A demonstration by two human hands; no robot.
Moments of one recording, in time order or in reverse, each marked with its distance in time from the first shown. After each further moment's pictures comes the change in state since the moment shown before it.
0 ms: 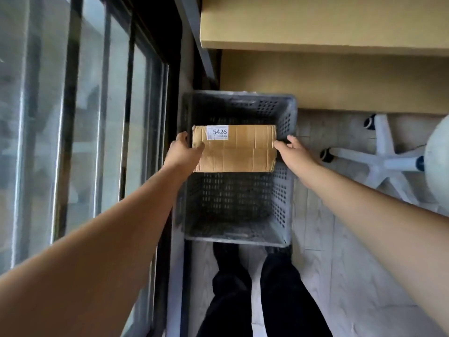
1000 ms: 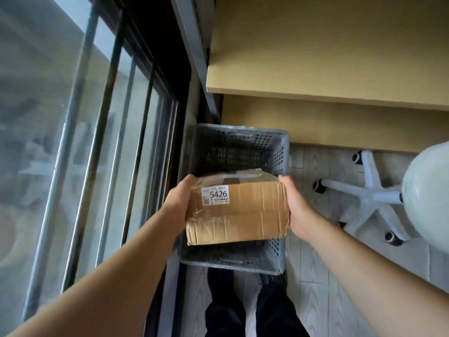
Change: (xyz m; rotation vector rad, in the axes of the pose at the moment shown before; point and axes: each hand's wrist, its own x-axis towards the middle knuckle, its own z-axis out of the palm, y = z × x) left_hand -0.045 -0.017 0.002 -0.655 -0.142 -0.379; right_hand -0.058 0.014 -0.001 0.489 -0.152 0.208
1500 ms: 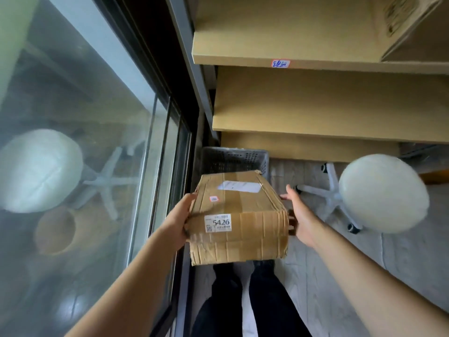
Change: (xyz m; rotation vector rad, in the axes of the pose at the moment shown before) left_hand -0.230 0.016 -0.061 -0.024 -0.165 0.017; right_hand -0.225 -0.033 -0.046 -0.011 0.043 -0.026
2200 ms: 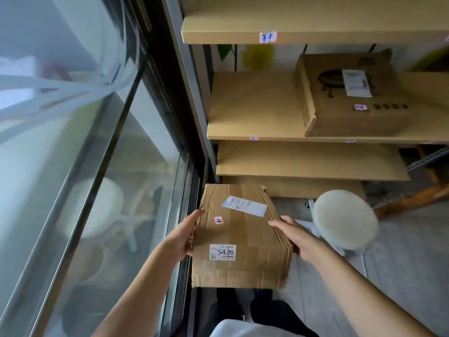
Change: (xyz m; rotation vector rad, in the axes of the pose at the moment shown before) left_hand -0.219 0.027 -0.021 0.141 -0.073 0.151; right_hand -0.227 -0.016 -0.041 -0.238 -0.091 -0.177
